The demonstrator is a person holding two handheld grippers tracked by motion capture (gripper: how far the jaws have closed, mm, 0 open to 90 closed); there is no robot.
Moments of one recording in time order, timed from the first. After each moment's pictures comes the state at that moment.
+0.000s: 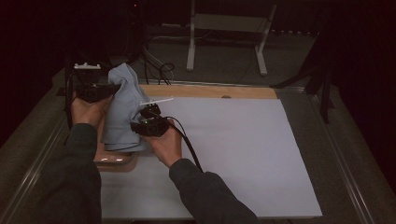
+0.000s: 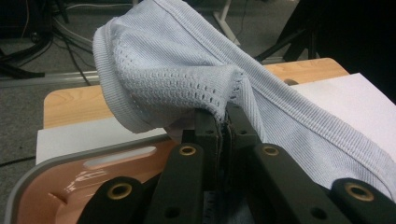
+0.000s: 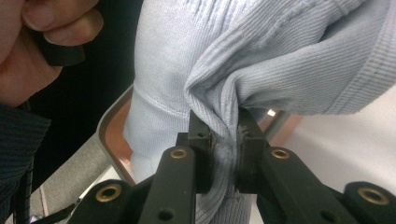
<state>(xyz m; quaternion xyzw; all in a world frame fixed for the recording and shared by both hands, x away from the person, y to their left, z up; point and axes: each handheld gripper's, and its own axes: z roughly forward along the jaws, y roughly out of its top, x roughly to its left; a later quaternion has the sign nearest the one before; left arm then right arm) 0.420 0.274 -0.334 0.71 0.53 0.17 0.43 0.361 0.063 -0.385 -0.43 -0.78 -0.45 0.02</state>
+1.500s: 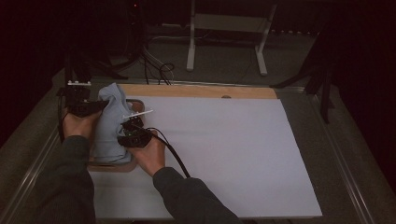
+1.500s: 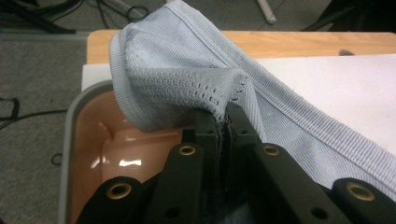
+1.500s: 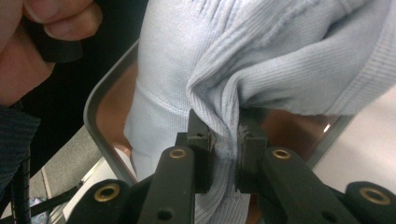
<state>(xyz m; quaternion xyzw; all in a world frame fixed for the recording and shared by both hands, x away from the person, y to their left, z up) 0.412 0.313 -0.389 0.70 0.59 0.17 0.36 0.352 0.112 -0.428 -0.43 -0.80 -0.41 0.03</state>
